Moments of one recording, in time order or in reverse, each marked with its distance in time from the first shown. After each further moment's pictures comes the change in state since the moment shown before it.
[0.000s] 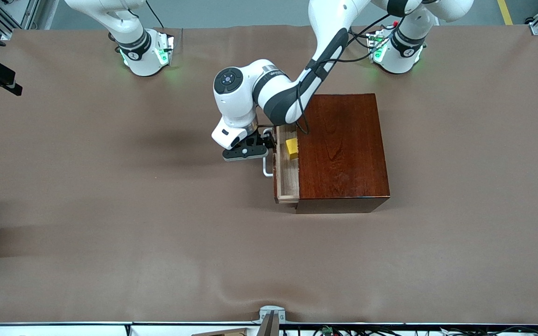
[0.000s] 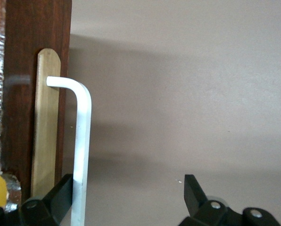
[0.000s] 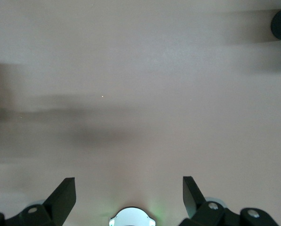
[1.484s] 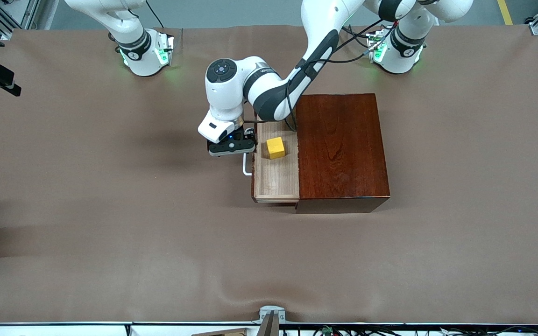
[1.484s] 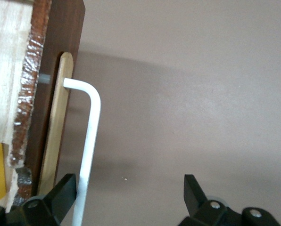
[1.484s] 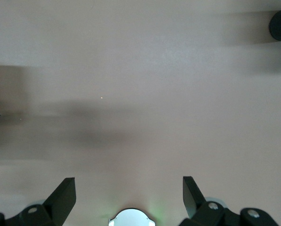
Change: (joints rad) left arm -0.027 0.052 -0.005 0.082 -0.026 0.105 -0.101; right arm -0.001 0.001 -0.002 0.000 -0.002 0.006 0.000
